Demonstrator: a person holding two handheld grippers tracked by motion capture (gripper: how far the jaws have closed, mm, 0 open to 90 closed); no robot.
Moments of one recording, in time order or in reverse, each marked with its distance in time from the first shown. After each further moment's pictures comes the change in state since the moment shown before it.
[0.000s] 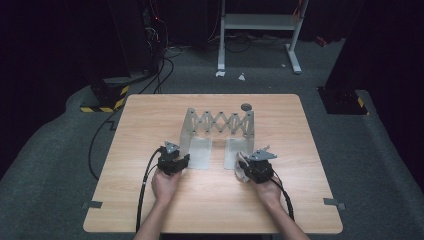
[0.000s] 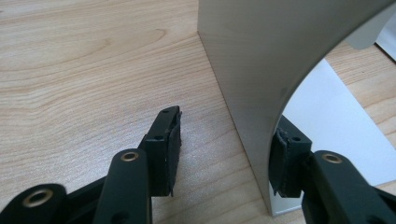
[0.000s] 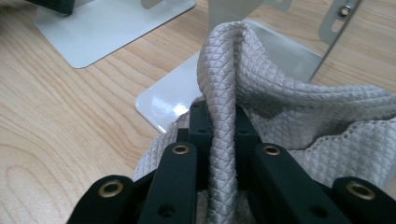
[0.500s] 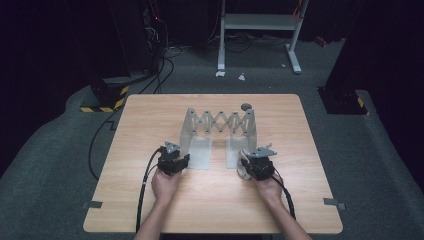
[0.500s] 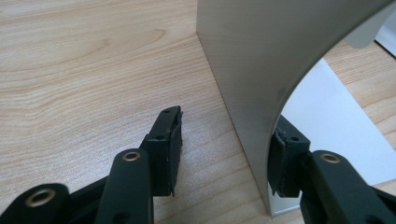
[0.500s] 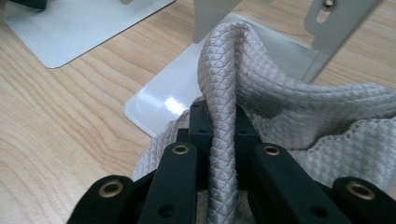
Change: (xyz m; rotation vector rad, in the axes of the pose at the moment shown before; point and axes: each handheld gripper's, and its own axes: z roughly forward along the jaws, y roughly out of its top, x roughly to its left) left arm 0.000 0.000 0.000 0.001 -0.004 0.004; right arm -0.006 0.004 0.003 0.033 -0.041 0.012
